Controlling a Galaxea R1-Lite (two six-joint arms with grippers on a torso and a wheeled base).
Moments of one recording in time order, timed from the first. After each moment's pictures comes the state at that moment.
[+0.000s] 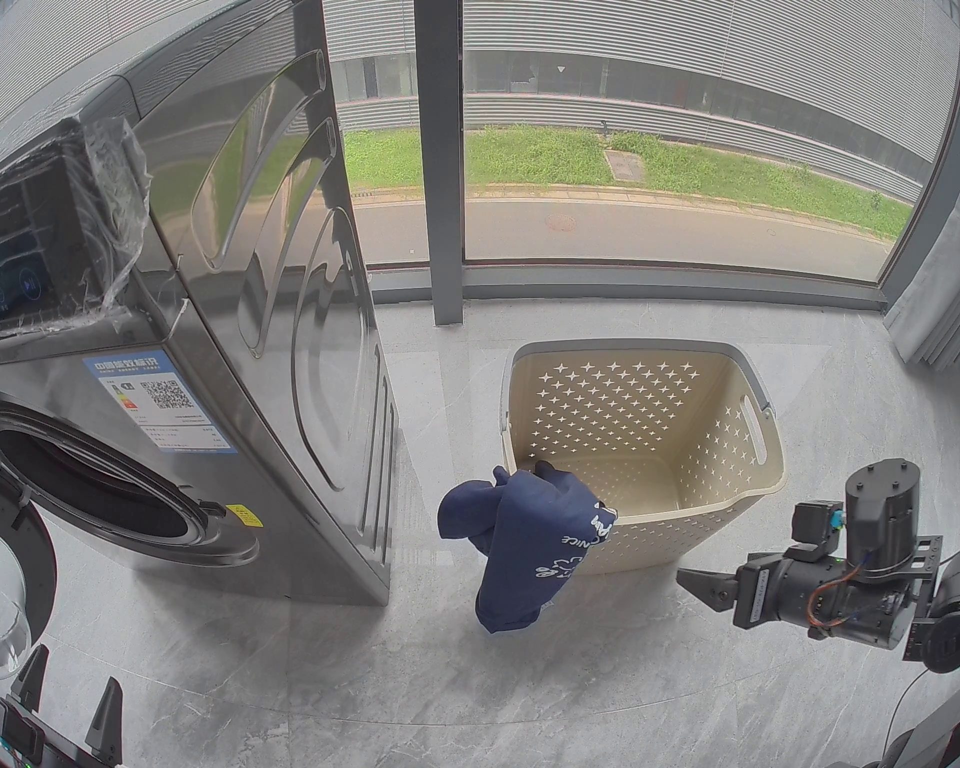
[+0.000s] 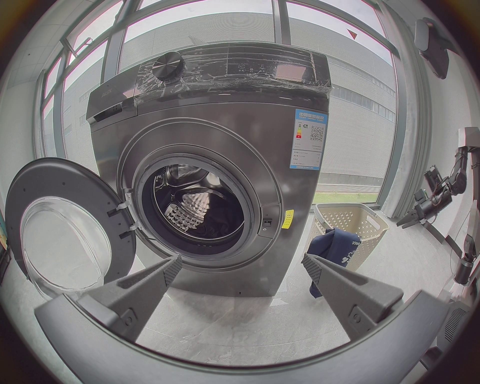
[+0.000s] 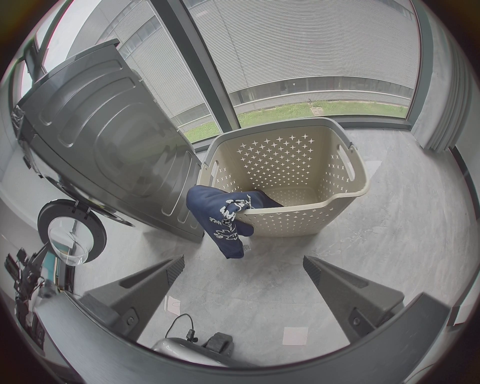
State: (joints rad) left arm 0.00 0.02 -0.02 0.00 0.04 -0.03; right arm 0.57 1.49 -0.36 -0.59 -0.16 0.36
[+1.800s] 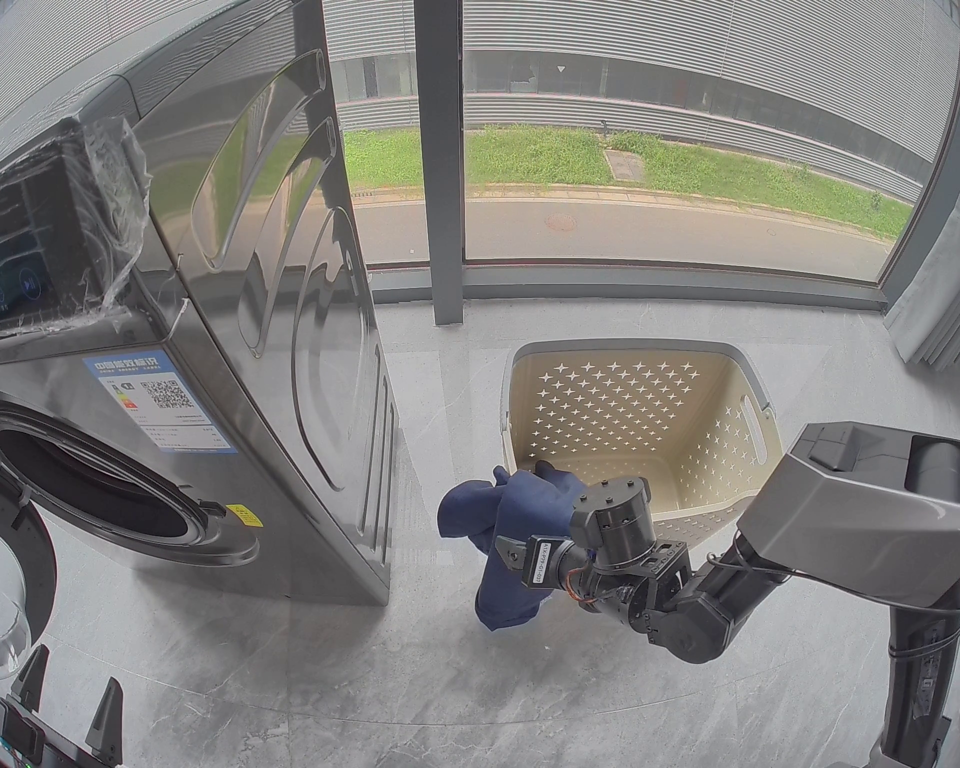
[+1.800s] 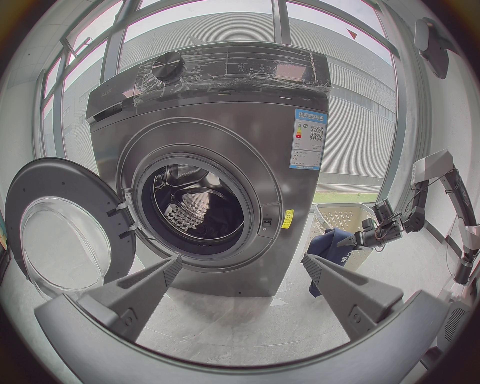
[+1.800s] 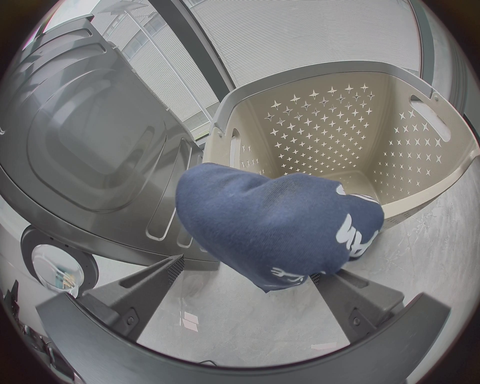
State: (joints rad) left arm 0.00 0.02 -0.02 0.00 0.04 -0.03; right arm 0.70 2.28 -0.92 -0.87 -0.24 0.55
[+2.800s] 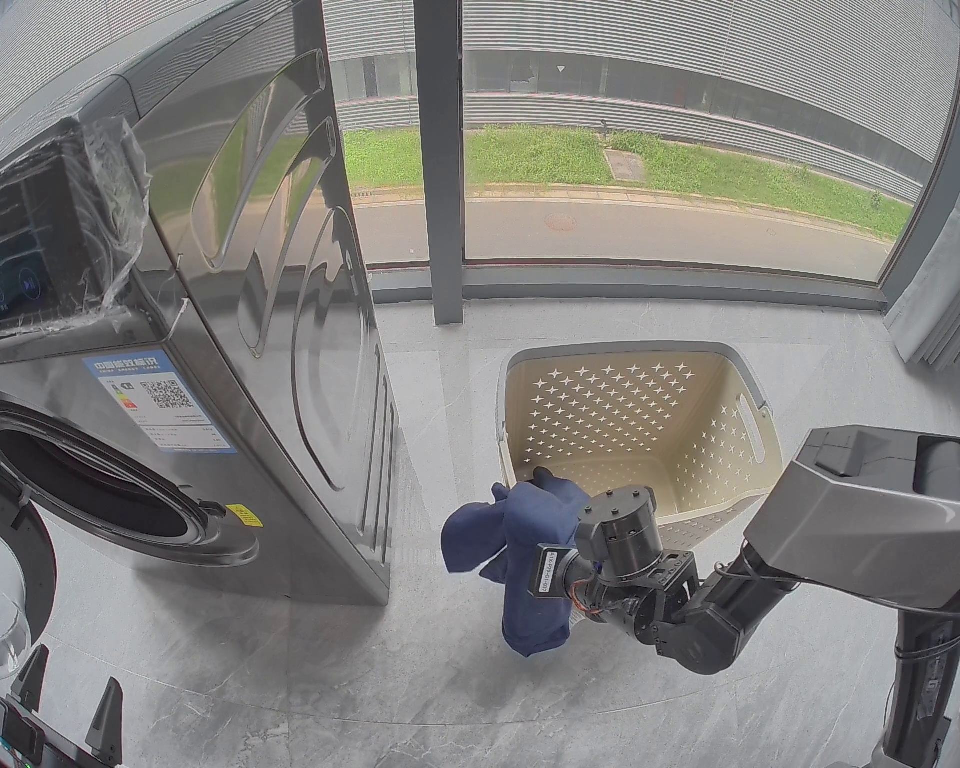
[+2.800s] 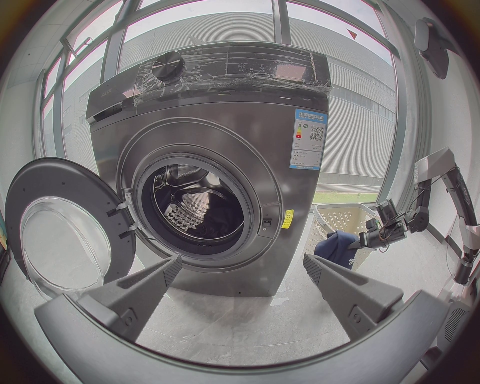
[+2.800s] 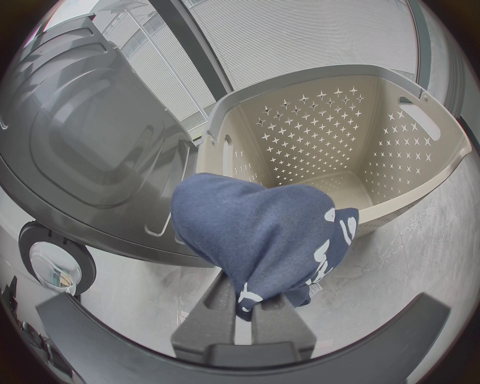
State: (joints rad) left arm 0.00 0.02 -0.02 0.00 0.04 -0.03; right arm 0.72 2.26 -0.86 -0.89 -0.28 0.55
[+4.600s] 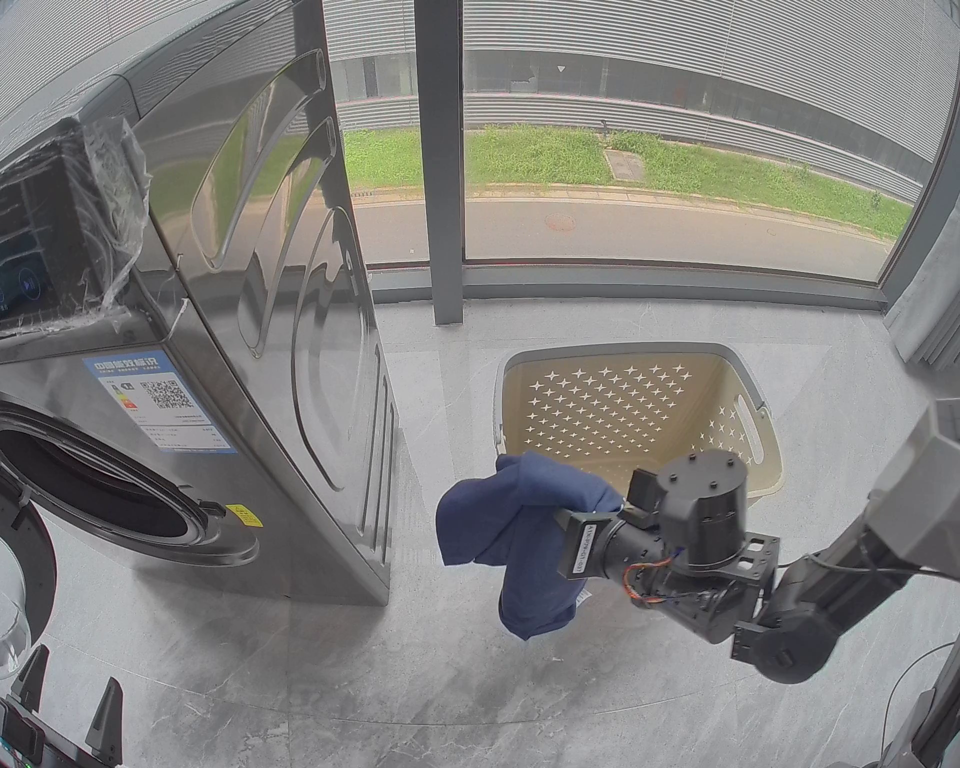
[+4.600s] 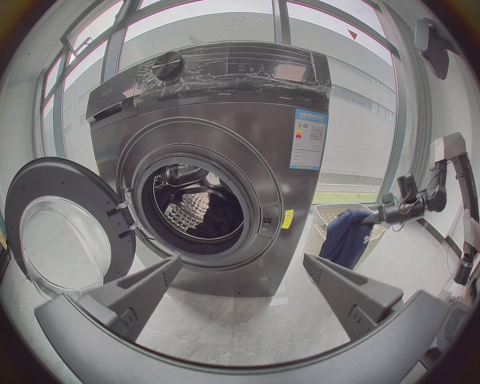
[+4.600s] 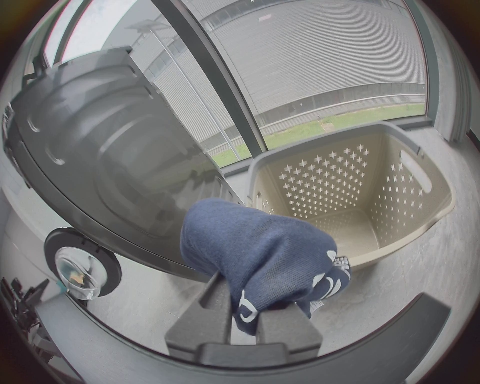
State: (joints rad) left arm 0.00 0.02 -0.02 0.00 0.04 -0.03; right arm 0.76 2.00 -0.69 -1.00 -0.28 0.47
